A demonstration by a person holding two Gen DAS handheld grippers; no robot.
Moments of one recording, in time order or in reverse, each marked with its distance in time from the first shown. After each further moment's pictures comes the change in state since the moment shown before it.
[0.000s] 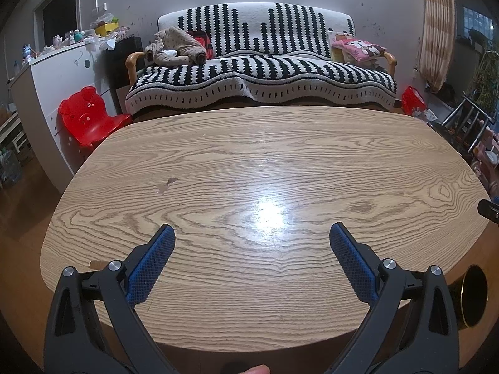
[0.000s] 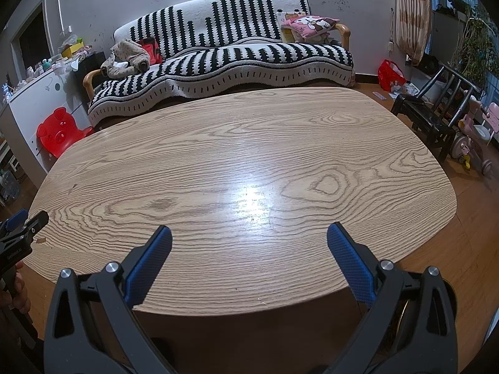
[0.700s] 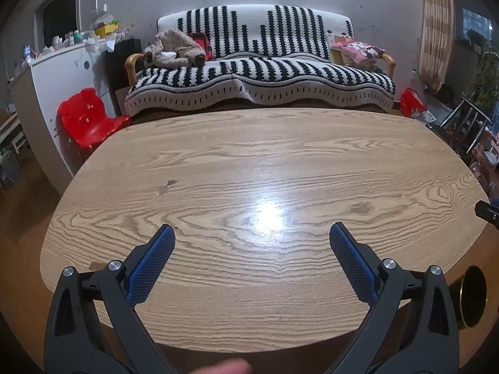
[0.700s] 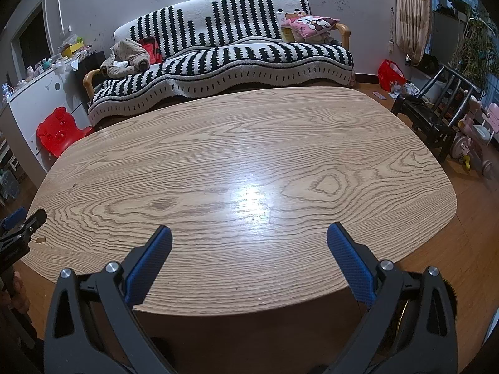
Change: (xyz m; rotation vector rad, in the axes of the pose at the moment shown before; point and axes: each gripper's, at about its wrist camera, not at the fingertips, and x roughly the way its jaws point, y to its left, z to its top) left arm -0.005 0.002 0.001 -0.004 -0.002 -0.009; right arm 0.000 0.000 0.000 -0.001 0.000 0.000
